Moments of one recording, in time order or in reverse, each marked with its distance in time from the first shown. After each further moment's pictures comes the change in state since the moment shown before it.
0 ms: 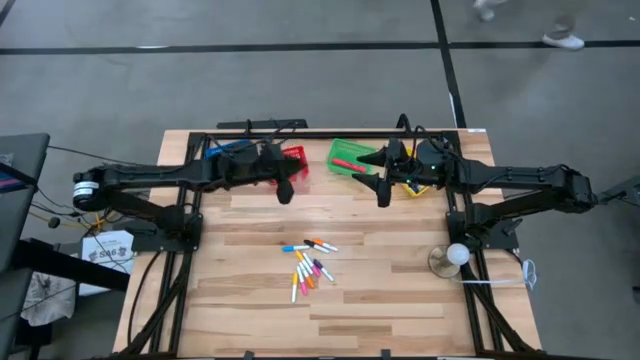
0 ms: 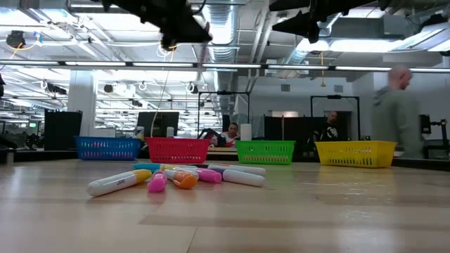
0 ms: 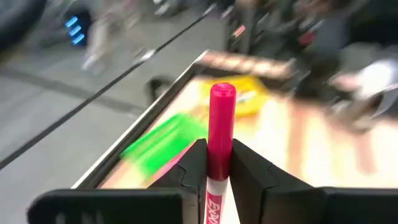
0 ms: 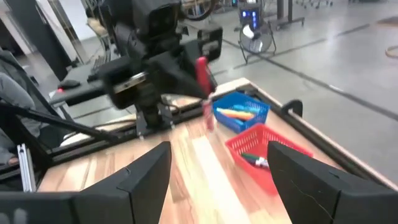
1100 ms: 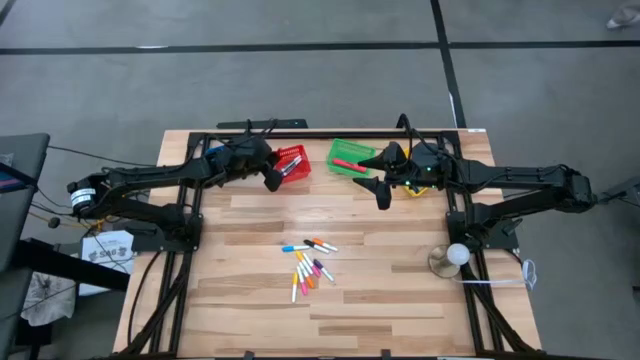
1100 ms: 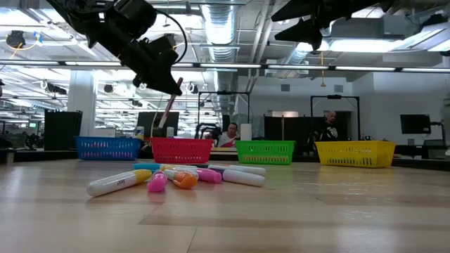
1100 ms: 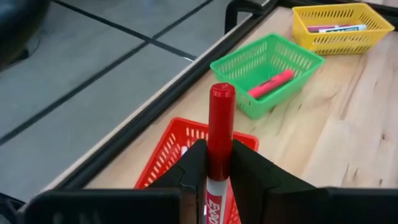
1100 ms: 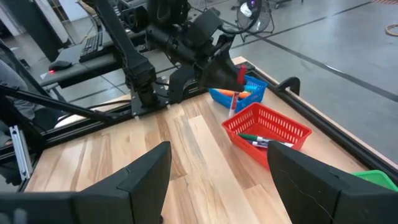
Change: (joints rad) left arm 0.235 -0.023 -0.238 0.019 -0.028 -0.001; right arm 0.001 0.002 0.000 -0.080 -0.002 0.009
